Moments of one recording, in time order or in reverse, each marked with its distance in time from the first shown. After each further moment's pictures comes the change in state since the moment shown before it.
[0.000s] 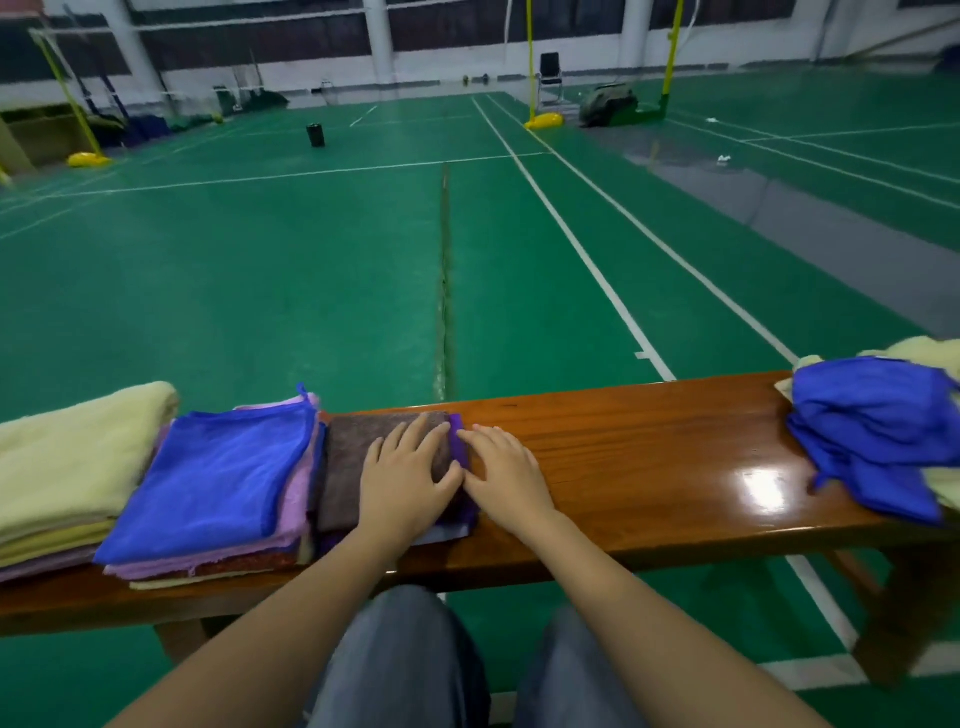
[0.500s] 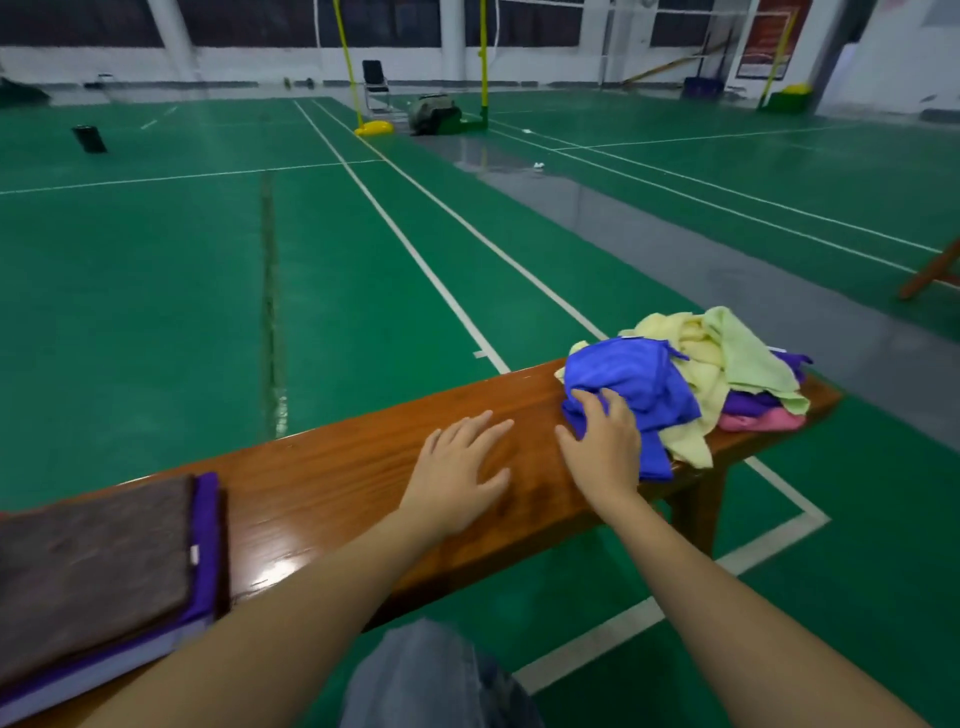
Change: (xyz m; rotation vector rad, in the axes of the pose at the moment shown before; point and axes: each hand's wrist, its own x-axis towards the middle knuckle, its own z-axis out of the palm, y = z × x) left_hand 0.051 0.251 0.057 -0.255 -0.233 0.539; right_hand -0.083 0.229 -0.176 -0.174 0.580 0.595
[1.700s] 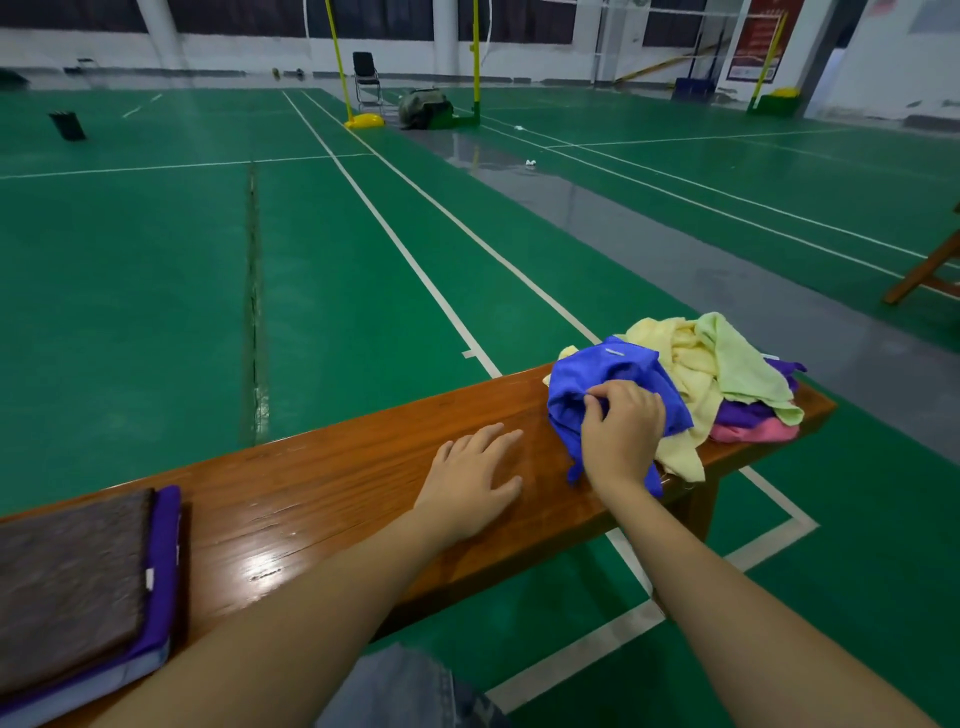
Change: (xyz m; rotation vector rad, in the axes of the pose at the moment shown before) left_hand 0.028 0.018 0.012 -0.070 -0.112 -0.024; right_hand 0.035 0.014 -0.001 0.072 0.365 -0.035
